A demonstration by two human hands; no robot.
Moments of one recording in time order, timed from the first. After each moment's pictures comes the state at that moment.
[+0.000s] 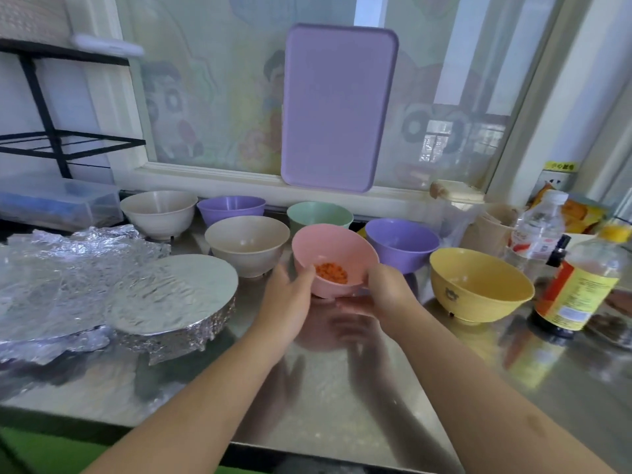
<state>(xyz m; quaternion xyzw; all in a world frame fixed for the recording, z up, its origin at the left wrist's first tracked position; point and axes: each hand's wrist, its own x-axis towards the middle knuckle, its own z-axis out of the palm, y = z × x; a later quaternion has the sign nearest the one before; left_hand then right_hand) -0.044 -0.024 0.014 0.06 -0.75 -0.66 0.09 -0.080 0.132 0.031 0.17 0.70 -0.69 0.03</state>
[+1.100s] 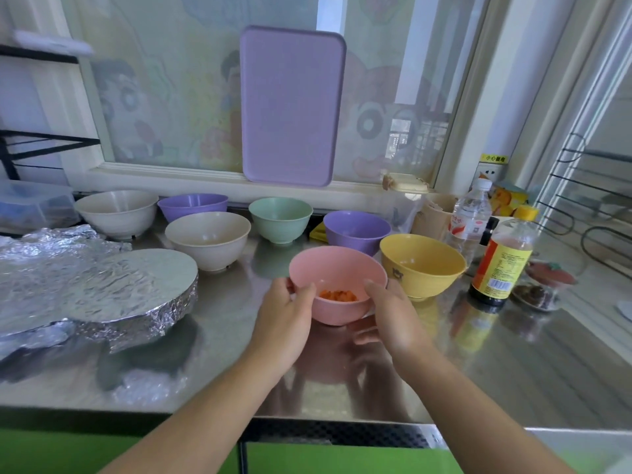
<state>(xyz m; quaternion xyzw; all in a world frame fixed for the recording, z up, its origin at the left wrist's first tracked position) 0.013 0.032 0.006 0.04 -0.78 -0.62 0.05 0.016 0.198 0.009 0.13 0.73 -0.66 -0.06</state>
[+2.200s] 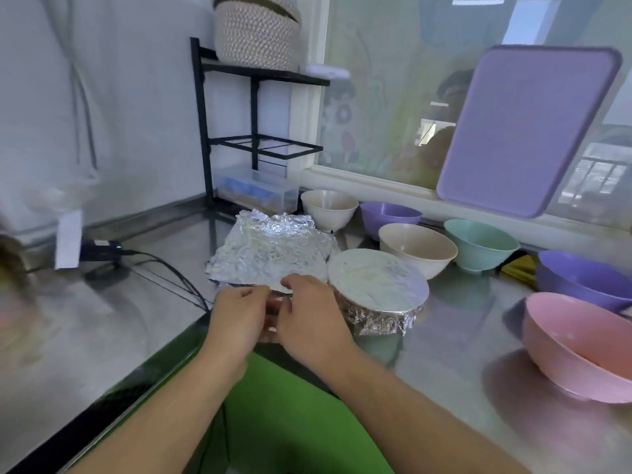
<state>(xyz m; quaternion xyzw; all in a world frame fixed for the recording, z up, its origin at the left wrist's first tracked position) 0.097 -0.295 0.004 0.26 -0.63 -0.70 0.18 0.051 -0.189 0.013 -0.33 0.89 -0.31 -0.06</state>
